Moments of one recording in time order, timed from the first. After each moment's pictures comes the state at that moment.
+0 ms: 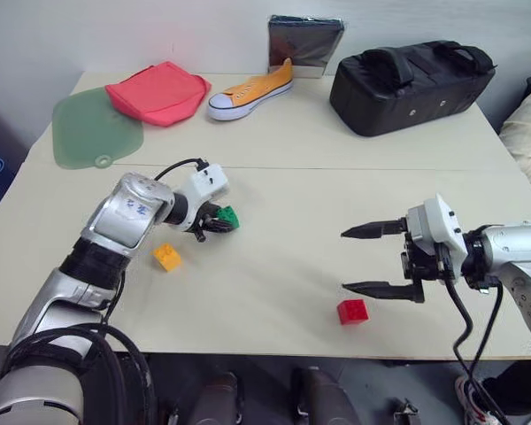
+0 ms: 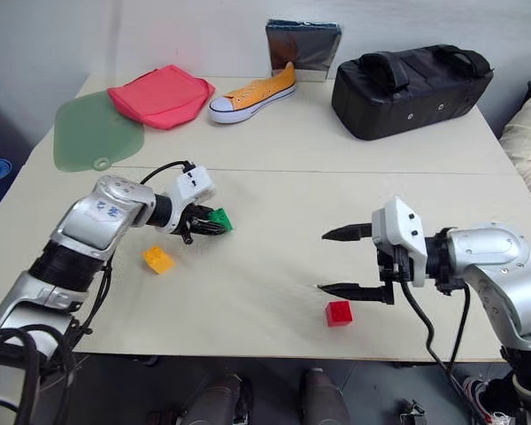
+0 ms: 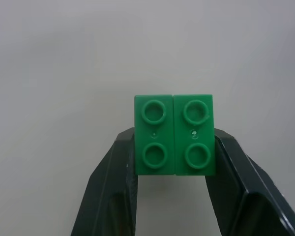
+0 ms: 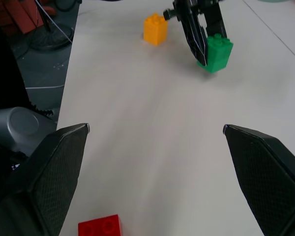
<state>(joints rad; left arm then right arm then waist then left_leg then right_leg) -0.81 0.75 -0.32 0.00 -0.21 0.67 -1.09 -0.27 -0.94 -0.13 -0.42 0.63 0.50 1.24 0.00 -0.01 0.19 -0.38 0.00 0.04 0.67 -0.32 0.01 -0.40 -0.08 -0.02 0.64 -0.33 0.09</state>
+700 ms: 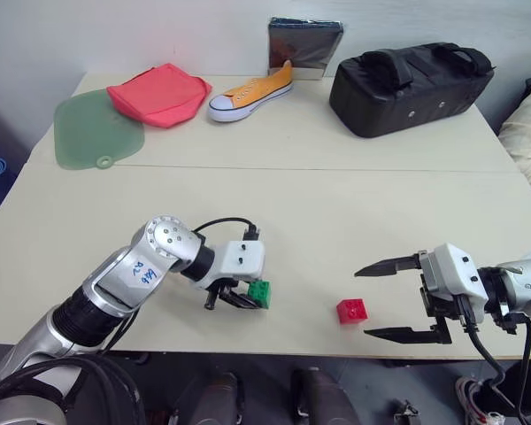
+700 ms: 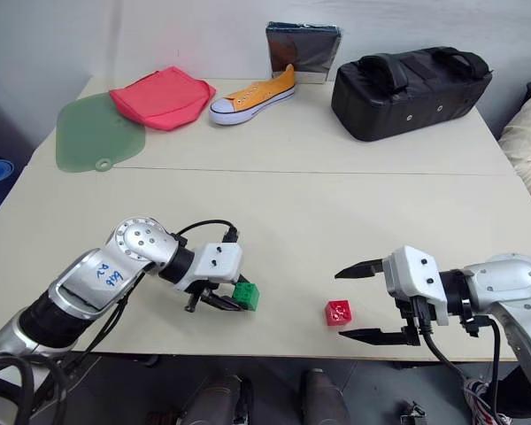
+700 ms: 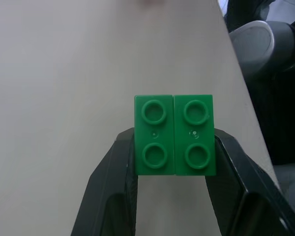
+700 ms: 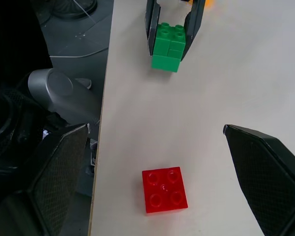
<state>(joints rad) -0.62 0.77 -0.48 -0.41 -0.16 0.73 -1.20 -0.01 -1.02 -0.21 -0.53 0.59 0.39 1.32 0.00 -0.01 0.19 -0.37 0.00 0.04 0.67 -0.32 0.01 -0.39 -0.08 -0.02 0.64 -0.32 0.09</state>
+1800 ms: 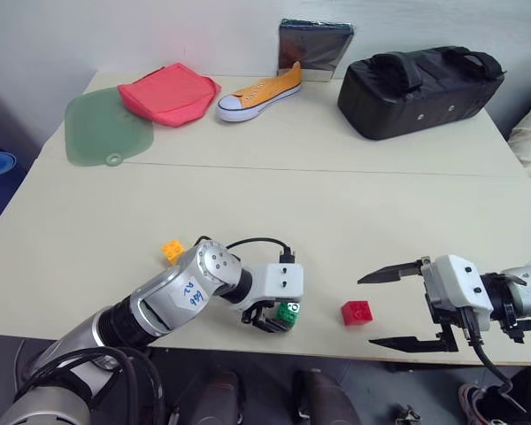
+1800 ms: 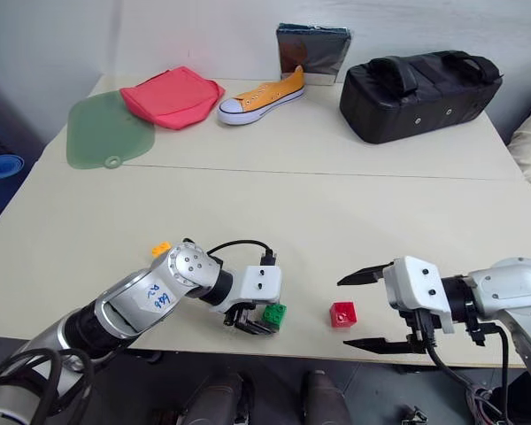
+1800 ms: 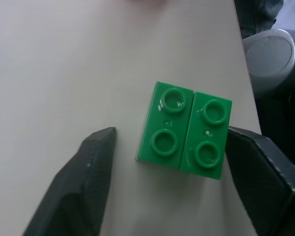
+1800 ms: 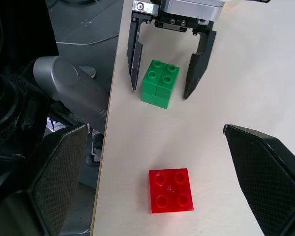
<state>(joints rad) -0.69 0.61 -0.69 -0.46 -0.09 0.97 -1.00 0.00 -1.05 -0.20 -0.54 0.57 0.35 1.32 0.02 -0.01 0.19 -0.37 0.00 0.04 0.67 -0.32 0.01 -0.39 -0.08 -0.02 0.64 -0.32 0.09</state>
